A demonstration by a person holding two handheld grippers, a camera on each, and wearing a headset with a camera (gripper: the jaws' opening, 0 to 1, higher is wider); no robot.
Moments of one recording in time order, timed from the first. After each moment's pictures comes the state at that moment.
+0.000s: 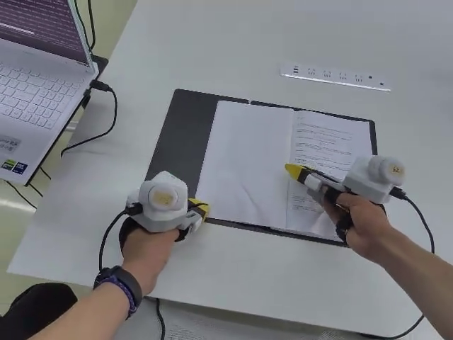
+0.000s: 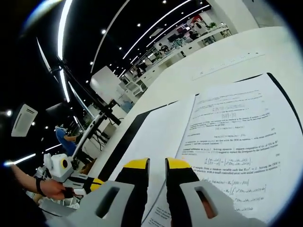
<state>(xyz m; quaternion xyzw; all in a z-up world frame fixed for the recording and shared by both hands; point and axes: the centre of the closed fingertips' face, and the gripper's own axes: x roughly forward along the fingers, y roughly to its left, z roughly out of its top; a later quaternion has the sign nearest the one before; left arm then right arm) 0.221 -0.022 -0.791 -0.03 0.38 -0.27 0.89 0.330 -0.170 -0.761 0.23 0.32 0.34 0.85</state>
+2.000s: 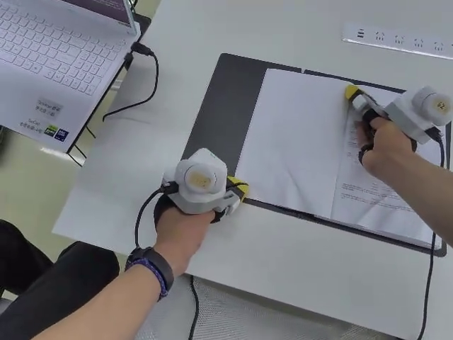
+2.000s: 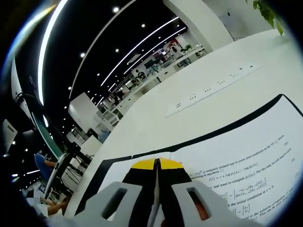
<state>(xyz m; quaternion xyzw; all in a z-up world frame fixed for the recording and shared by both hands) 0.222 -0.021 -0.794 -0.02 0.38 -0.27 0.88 0.455 -0.163 -0.760 0.27 0.24 0.21 0.91</state>
